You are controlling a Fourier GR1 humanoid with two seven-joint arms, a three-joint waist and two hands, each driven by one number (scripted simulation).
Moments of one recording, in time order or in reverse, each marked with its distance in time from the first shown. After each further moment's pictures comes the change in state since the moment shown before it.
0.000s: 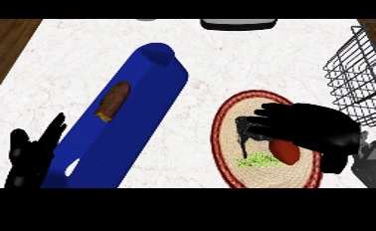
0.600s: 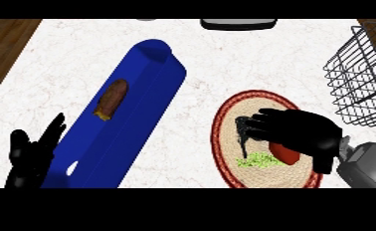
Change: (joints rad) left arm 0.006 -0.017 0.014 -0.011 -0.022 -0.002 0.009; right arm 0.023 0.059 0.055 0.085 0.135 -0.042 0.015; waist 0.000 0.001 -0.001
